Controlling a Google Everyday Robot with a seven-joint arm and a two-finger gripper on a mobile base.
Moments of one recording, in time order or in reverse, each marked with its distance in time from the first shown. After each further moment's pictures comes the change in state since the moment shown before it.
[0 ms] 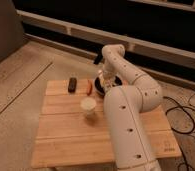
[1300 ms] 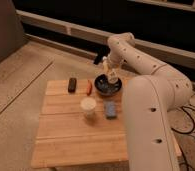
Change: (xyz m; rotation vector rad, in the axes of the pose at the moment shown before) arm -0.011 -0.017 -0.087 0.042 -0.228 0.053
